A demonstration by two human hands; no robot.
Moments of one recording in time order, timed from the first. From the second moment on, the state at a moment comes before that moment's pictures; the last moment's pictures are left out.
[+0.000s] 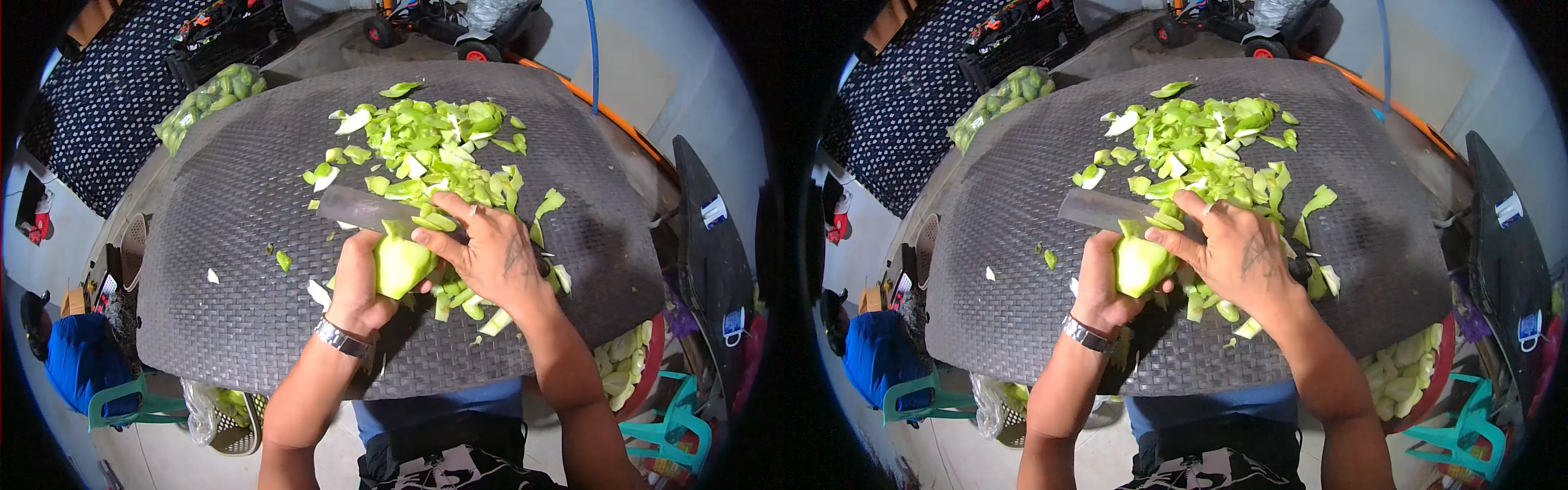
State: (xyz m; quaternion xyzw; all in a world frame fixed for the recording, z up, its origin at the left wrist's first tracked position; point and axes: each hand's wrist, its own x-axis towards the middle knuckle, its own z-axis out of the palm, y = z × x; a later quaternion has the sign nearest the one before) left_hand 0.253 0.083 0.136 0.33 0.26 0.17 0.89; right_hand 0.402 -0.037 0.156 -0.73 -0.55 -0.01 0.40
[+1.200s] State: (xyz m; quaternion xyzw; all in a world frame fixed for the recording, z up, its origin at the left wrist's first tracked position) left_hand 0.259 0.083 0.137 0.33 0.19 0.30 0.88; right_hand 0.395 -0.036 0.147 -0.64 -0.67 -0.08 0.36
